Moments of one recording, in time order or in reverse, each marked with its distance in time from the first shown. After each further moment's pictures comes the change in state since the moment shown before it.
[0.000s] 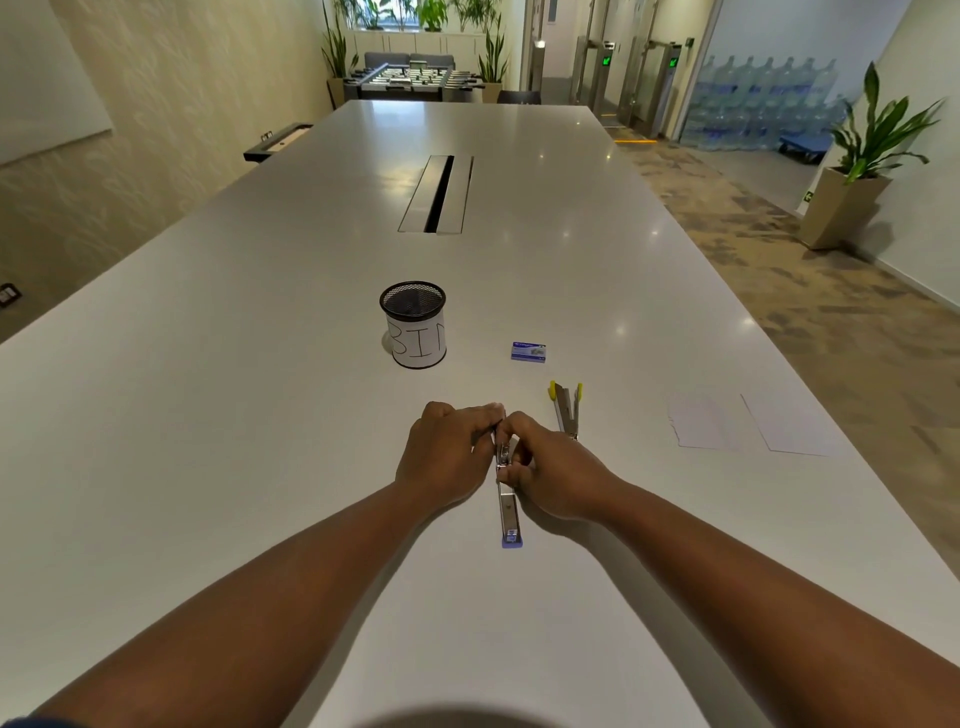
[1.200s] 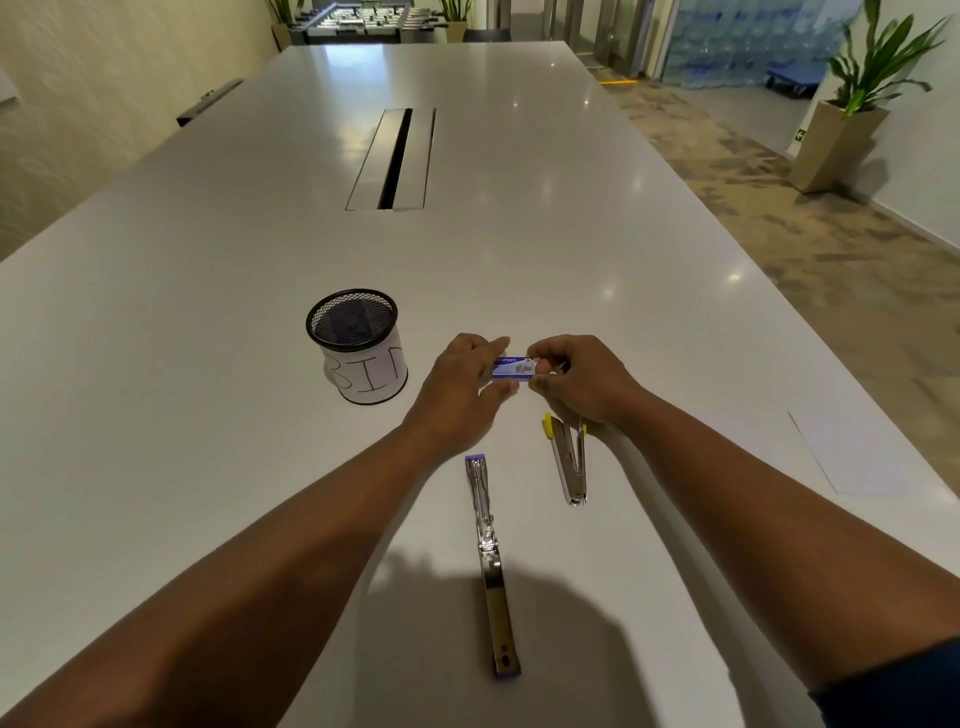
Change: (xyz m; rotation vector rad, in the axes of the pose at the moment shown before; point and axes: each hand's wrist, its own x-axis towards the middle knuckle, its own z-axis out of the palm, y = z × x) left_hand 0.151 -0.018 0.046 -0.198 -0.116 0.038; right_hand 0.136 0.090 -0.072 0.117 0.243 0.293
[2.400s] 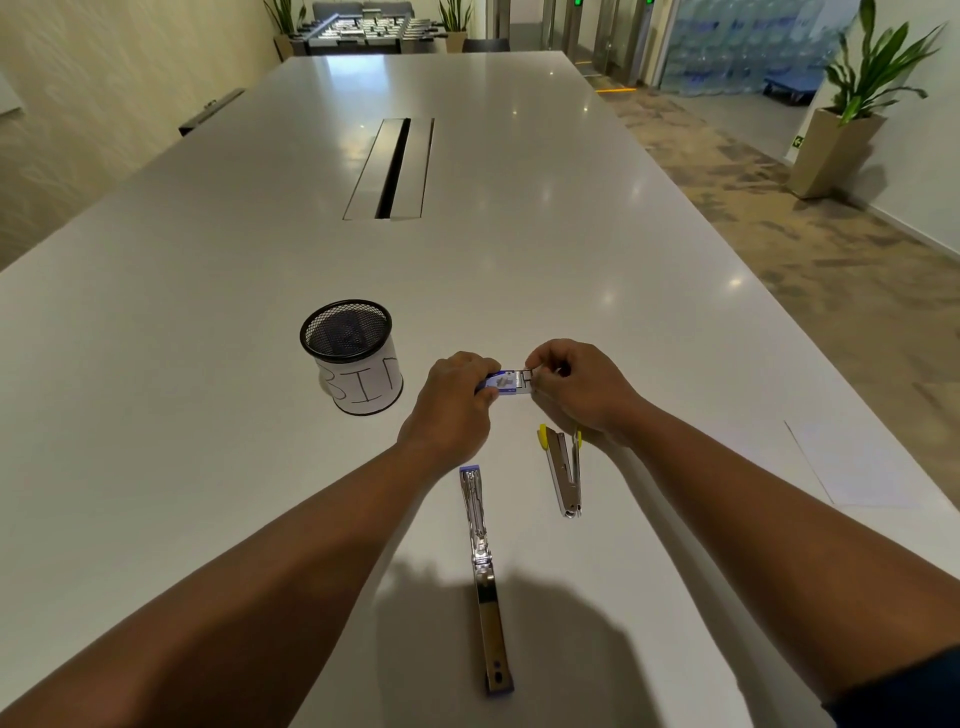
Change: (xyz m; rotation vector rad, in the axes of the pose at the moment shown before) left_hand -0.002 0.002 0.005 0.096 0.083 -0.022; right_hand -0.001 0.004 -0.003 0.090 0.027 -0.048
